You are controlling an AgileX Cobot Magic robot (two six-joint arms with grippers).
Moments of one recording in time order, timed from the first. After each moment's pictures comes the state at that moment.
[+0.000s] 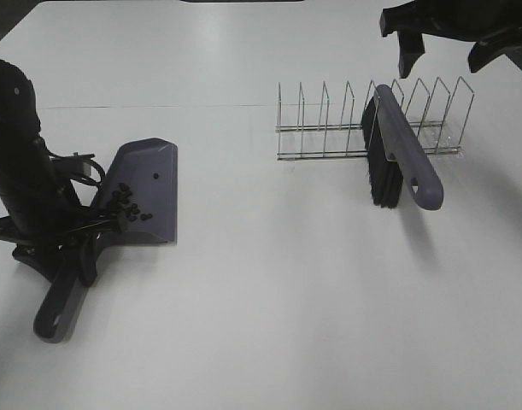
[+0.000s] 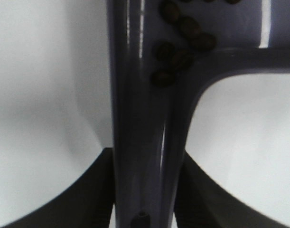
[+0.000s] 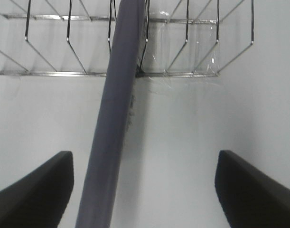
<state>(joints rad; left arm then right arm) -0.25 2.08 -1.20 -0.25 0.94 -0.05 0.20 1.89 -1.63 -0.19 0.99 0.27</state>
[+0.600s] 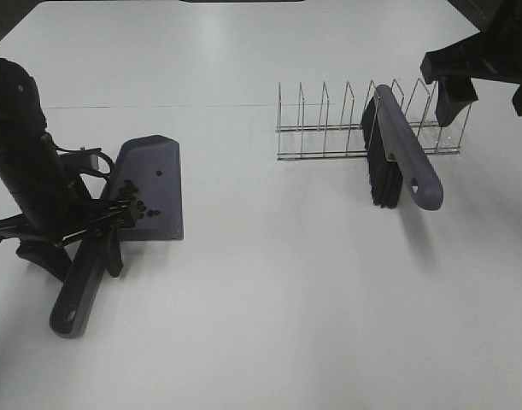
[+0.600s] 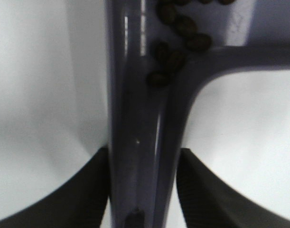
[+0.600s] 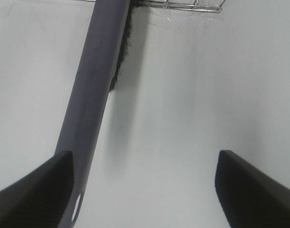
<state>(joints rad) -0.25 2.09 -1.21 -0.32 0.91 -0.02 0.20 1.62 -1.25 -0.16 0.94 0.21</state>
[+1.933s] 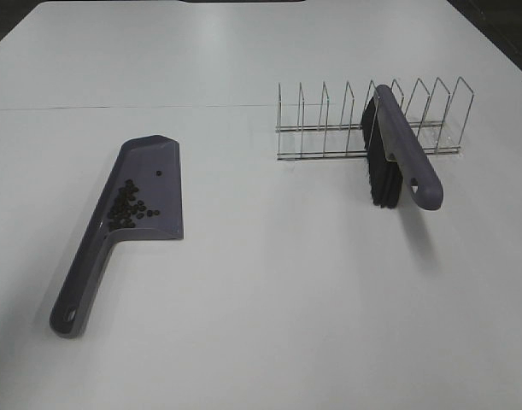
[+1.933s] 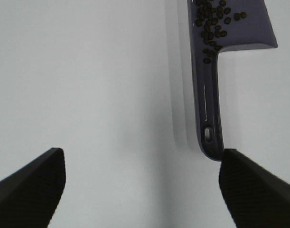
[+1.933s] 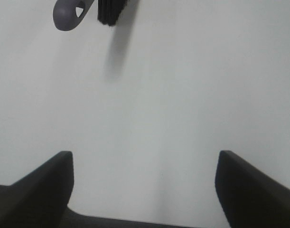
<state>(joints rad) -0.25 1.03 -0.79 0.08 0.91 -0.18 0.20 0.37 -0.48 -0.13 1.01 0.15</state>
